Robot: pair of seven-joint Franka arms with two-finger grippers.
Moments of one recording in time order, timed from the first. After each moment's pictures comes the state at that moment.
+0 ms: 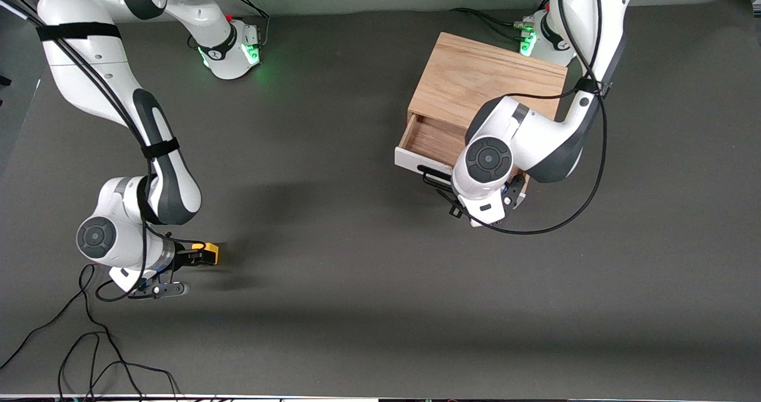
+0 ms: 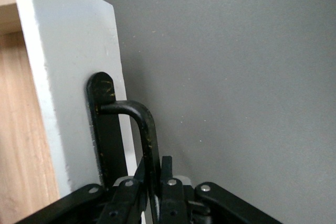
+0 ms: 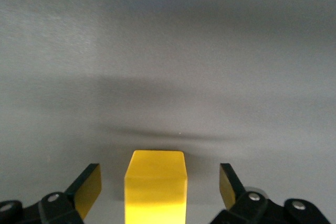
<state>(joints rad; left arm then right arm) -0.37 0.50 -0.21 -1.62 0.06 1.98 -1.65 0.09 0.68 -0.09 -1.63 0.02 2.29 -0.07</state>
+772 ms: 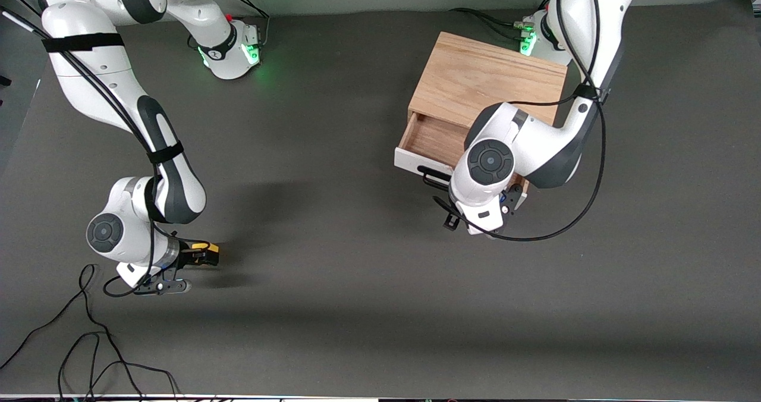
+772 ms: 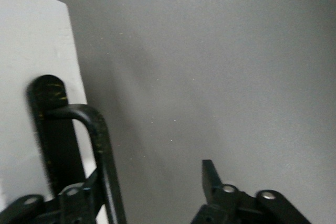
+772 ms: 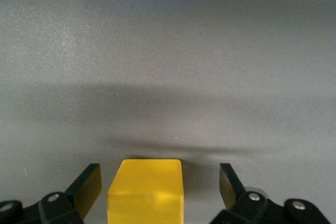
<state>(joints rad) -0.36 0.54 -0.21 -1.58 0.06 2.05 -1.64 0.09 0.69 -0.09 -1.70 0.05 2.40 -0.07</state>
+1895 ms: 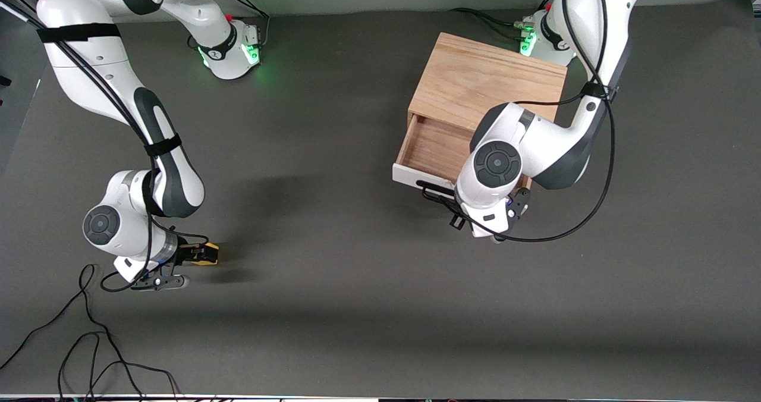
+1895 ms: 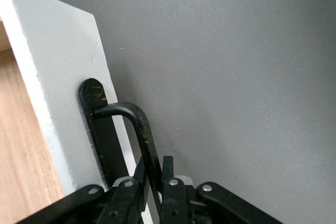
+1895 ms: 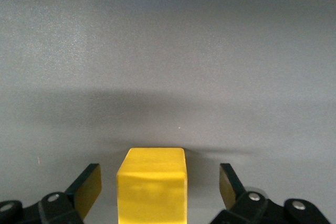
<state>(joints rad) -0.36 0.53 -0.20 -1.56 0.07 2.00 -1.57 0.09 0.64 -0.09 -1.74 0.07 2.41 -0.07</state>
